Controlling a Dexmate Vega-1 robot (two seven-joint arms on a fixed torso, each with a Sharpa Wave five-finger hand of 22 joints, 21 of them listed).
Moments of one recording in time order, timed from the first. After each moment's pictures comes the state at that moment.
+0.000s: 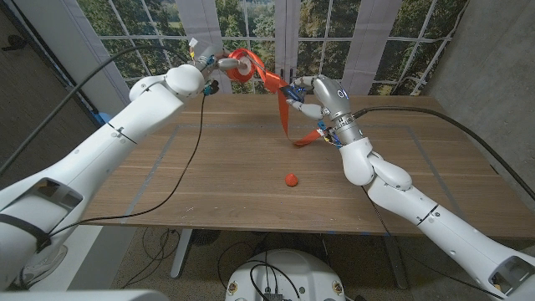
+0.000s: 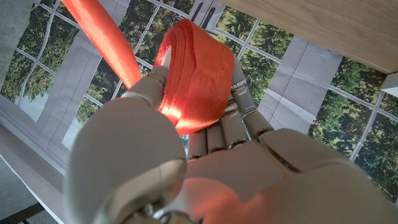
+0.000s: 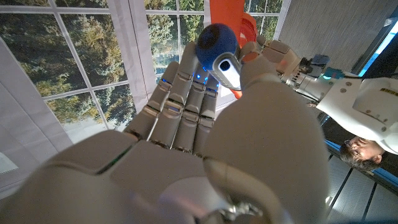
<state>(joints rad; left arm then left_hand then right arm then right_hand) 0.45 0.76 0.52 -1.93 -0.18 0.62 0.15 0.96 0.09 0.64 -0.14 0.17 0.73 0.20 0.24 0.44 0.74 0.12 0.66 0.23 0.93 0.04 0.37 0.49 0.45 -0.01 1.38 0.18 -0.88 -0.63 -0.57 -1.89 -0.68 0.07 -0.58 1.14 -0.01 0.29 -0.14 0.25 0.89 0.07 0.43 0.22 0.95 0.01 0.59 0.41 0.99 -0.09 0.47 0.79 0.51 -0.05 0.76 0.19</state>
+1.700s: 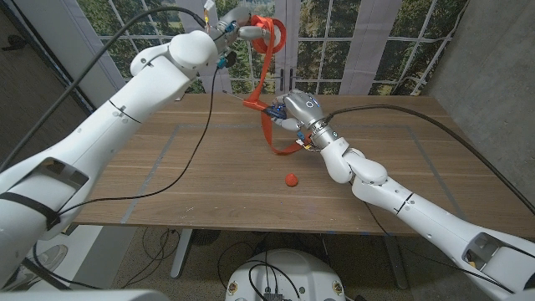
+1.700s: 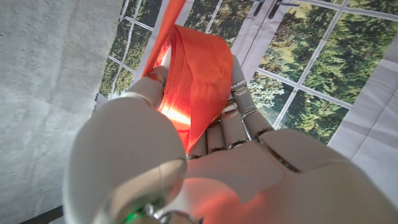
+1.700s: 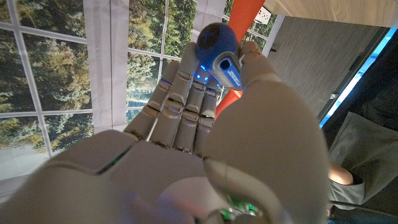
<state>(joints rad) 0.36 0.74 0.54 -2.02 -0.17 0.51 0.01 0.96 0.09 0.64 -0.14 0.16 0.73 0.20 0.23 0.44 0.74 0.12 0.67 0.23 0.93 0.04 0.36 0.50 0.45 -0.01 1.39 0.18 -0.72 -0.57 -0.75 -1.71 -0.85 -0.02 -0.46 1.14 -0.02 0.28 -0.14 0.26 0.90 0.07 0.43 0.23 0.96 0.02 0.58 0.44 1.00 -0.09 0.46 0.79 0.50 -0.05 0.78 0.19</state>
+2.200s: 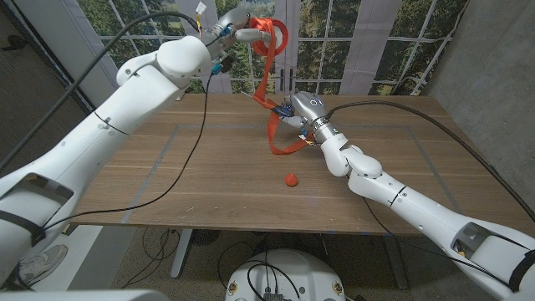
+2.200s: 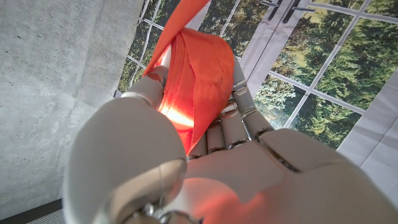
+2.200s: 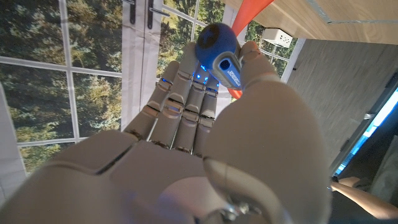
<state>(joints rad) 0.47 0.79 0.46 -2.11 -0.23 0.44 0.00 0.96 0.09 0.64 -0.14 0.17 0.73 0.20 0.23 0.44 0.74 0.12 0.67 0.23 0.93 0.04 0.36 0.50 0.45 -0.01 1.39 0.18 -0.66 -0.53 -0.78 -1.61 -0.79 -0.12 -0.44 1.14 -0.02 0.28 -0.14 0.26 0.90 0.07 0.43 0.22 0.96 0.02 0.58 0.44 1.00 -0.10 0.45 0.78 0.50 -0.05 0.79 0.19</state>
